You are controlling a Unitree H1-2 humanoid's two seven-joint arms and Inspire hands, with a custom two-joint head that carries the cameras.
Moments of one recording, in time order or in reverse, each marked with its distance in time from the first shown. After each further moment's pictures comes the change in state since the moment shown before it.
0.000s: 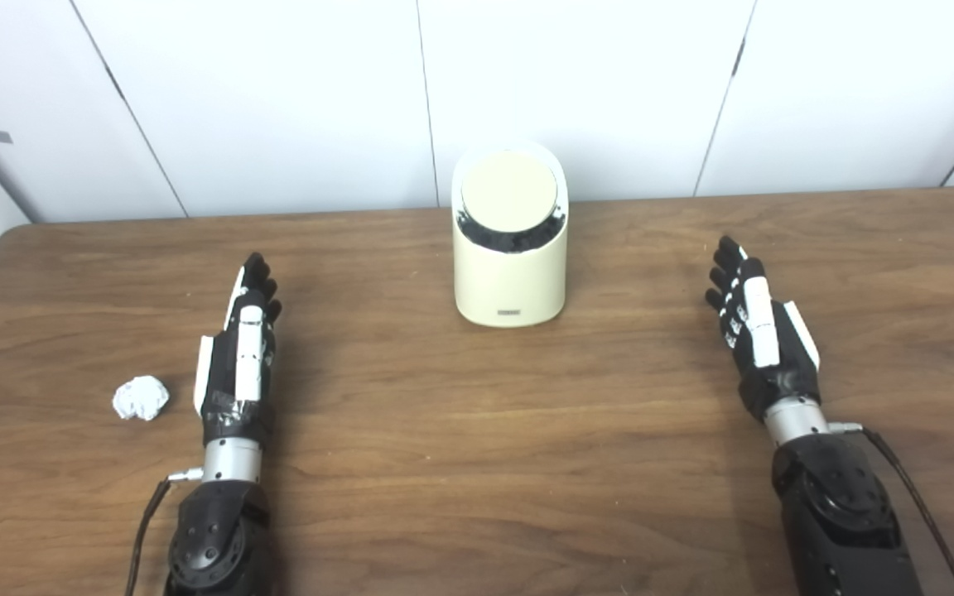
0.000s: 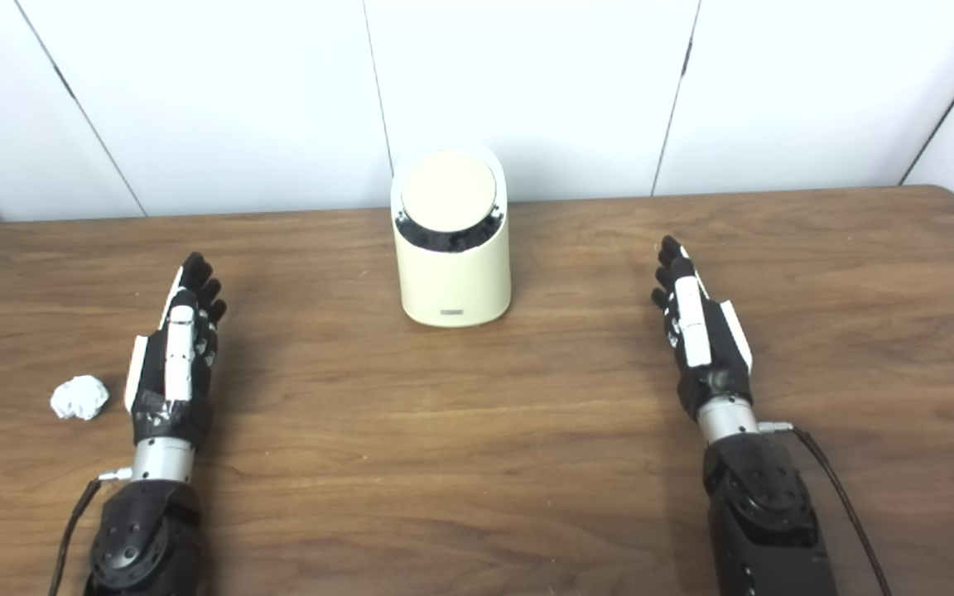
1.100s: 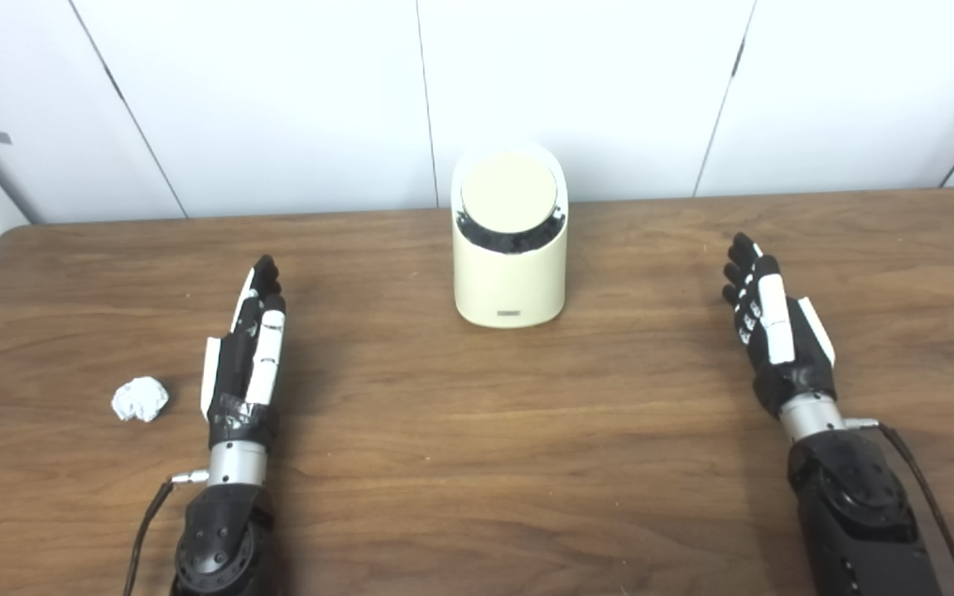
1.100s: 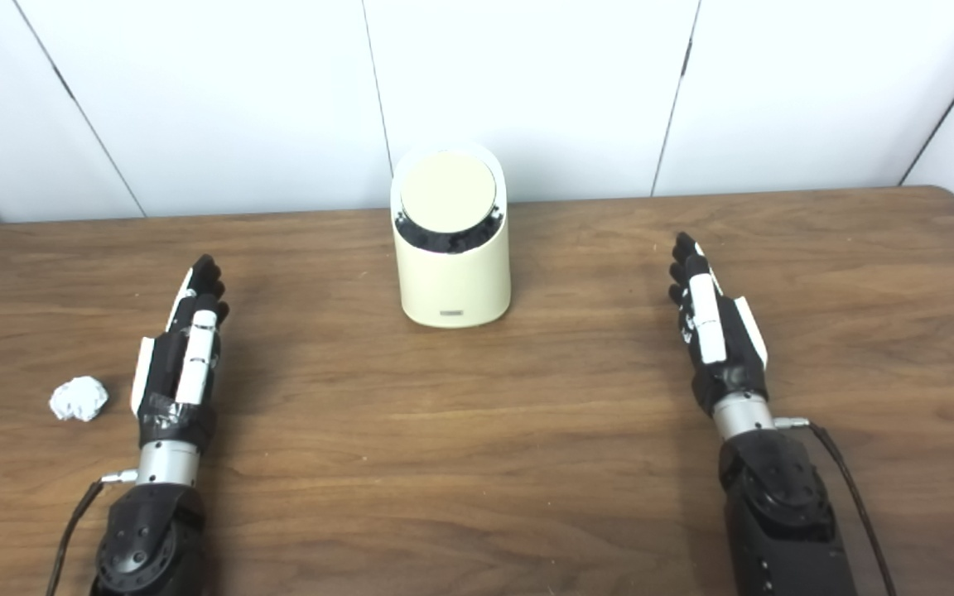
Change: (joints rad) left arm 0.014 -0.014 -0.015 -0.012 0.066 -0.001 0.021; right arm -0.026 -0.047 -0.014 0.034 0.011 -0.024 0.020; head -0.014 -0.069
